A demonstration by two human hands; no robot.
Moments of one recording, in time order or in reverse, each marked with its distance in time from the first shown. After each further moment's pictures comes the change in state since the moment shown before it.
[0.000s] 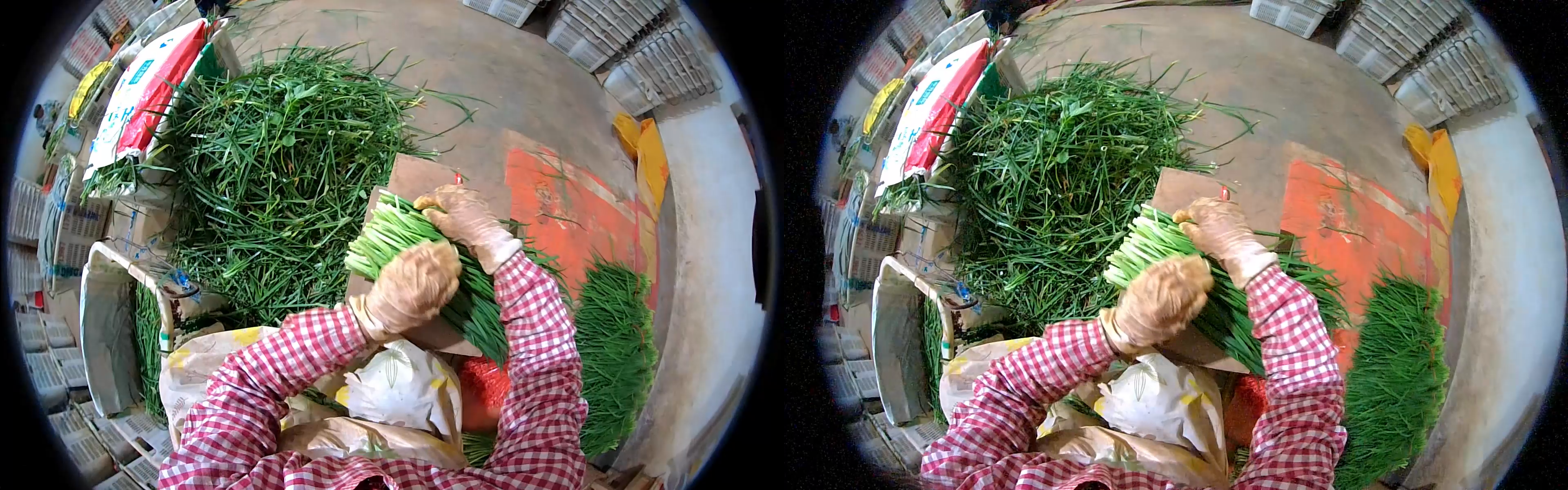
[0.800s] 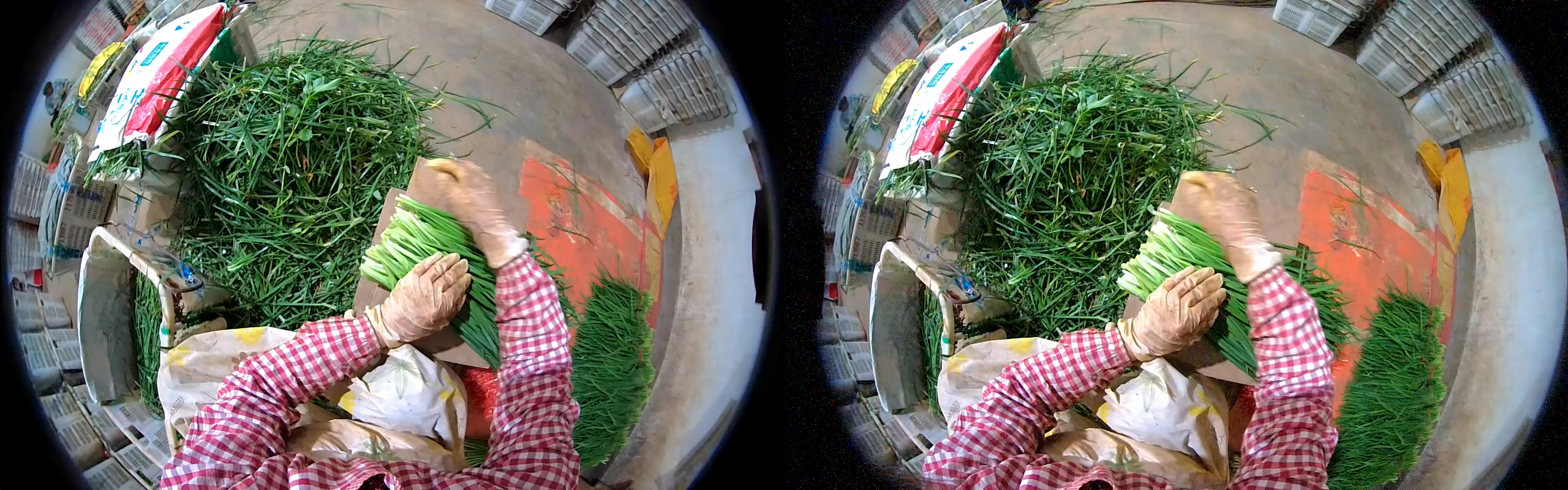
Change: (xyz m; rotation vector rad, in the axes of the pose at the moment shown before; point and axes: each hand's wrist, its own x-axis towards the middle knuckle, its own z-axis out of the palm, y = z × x) left_hand -0.013 -0.009 0.020 0.121 0.048 0.030; right_hand 0.042 -0.007 0.009 0.154 0.490 -0.032
